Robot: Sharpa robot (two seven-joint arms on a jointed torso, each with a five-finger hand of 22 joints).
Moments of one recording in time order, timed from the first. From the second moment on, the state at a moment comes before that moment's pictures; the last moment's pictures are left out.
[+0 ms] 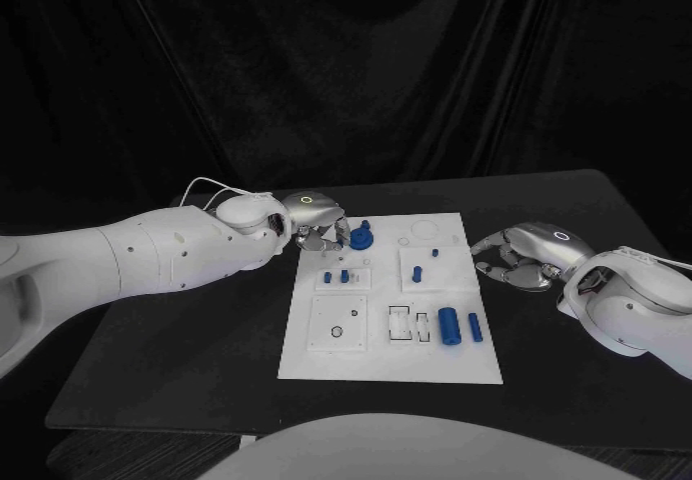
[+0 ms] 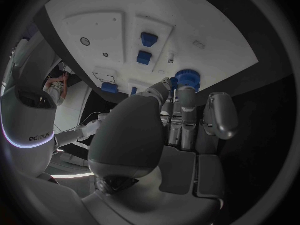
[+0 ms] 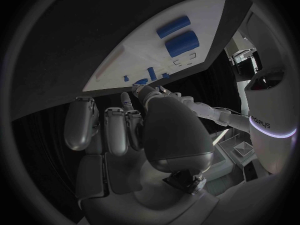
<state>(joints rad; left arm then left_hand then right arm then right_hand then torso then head) 1.20 -0.67 -0.21 1.16 -1.61 -0.30 0.26 1.52 -0.07 0.31 0.12 0.09 1.07 0.06 0.08 0.28 1.08 0.01 0.18 0.20 1.21 -0.04 1.09 0.70 0.07 1.38 0.07 1.17 1.31 1.18 -0.98 -0.21 1.57 -1.57 -0.41 -0.01 1.36 -0.02 0.28 0.15 0.44 0.83 0.14 0.11 0.13 1.46 0.03 1.49 1.31 1.47 -0.04 1.44 1.31 0.06 1.44 0.07 1.25 1.31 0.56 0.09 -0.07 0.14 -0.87</state>
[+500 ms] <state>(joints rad) 1.18 -0.66 -0.21 1.14 -1.61 -0.29 0.25 1.52 -0.07 0.31 0.12 0.09 1.07 0.06 0.08 0.28 1.08 0.01 0.18 0.20 1.21 -0.05 1.09 0.70 0.07 1.37 0.08 1.17 1.31 1.17 -0.98 -0.21 1.57 -1.57 -0.41 -0.01 1.36 -0.02 0.28 0.14 0.44 0.83 0.14 0.11 0.13 1.46 0.03 1.49 1.31 1.47 -0.04 1.44 1.31 0.06 1.44 0.07 1.25 1.31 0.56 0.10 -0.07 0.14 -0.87</state>
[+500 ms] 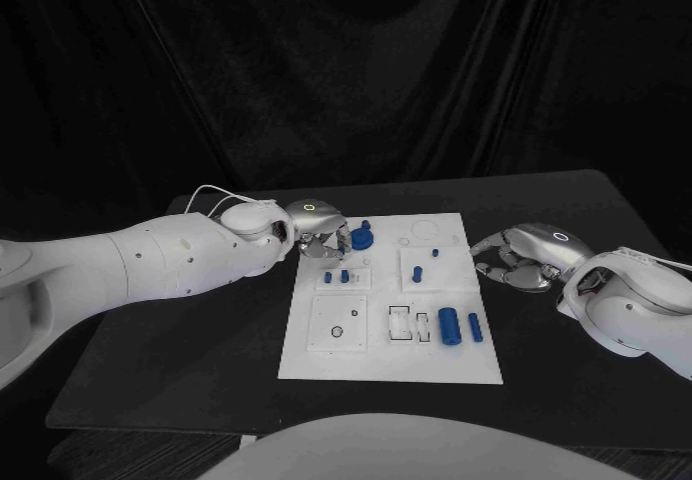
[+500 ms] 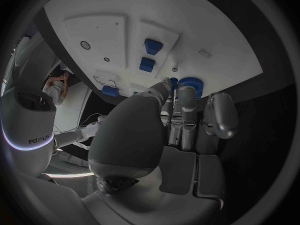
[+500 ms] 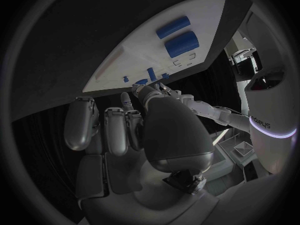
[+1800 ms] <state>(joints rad) 1.14 -0.63 -0.21 1.08 -1.61 -0.30 0.25 1.52 -0.07 0.31 0.12 0.09 1.07 0.06 0.07 0.28 1.08 0.01 0.18 0.20 1.20 -0.04 1.08 0.69 0.07 1.37 0.08 1.16 1.31 1.17 -0.98 -0.21 1.57 -1.57 -0.40 -0.01 1.36 -0.02 0.28 0.14 0.44 0.83 0.14 0.11 0.13 1.46 0.03 1.49 1.31 1.47 -0.04 1.44 1.31 0.06 1.44 0.07 1.25 1.31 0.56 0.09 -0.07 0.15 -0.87</state>
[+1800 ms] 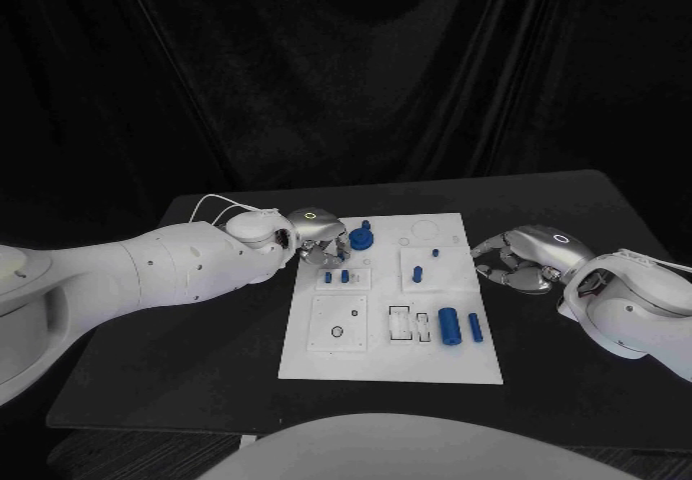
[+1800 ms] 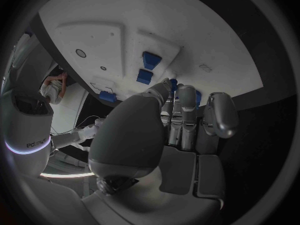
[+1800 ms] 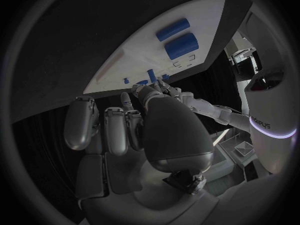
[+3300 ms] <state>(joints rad) 1.18 -0.82 -0.21 1.10 -0.81 -0.15 0.48 1.48 -0.15 -0.01 0.29 0.12 0.65 -0.02 0.10 0.15 0.32 0.07 0.34 0.31 0.49 0.10 0.50 0.39 0.16 0.67 0.19 0.14 1.12 1.35 -0.92 -0.21 1.54 -1.57 -0.39 -0.01 1.34 -0.08 0.37 0.15 0.31 0.80 0.13 0.09 0.10 0.96 0.03 0.82 0.64 1.47 -0.04 1.36 1.20 0.08 1.39 0.07 1.12 1.31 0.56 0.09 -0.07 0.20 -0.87</state>
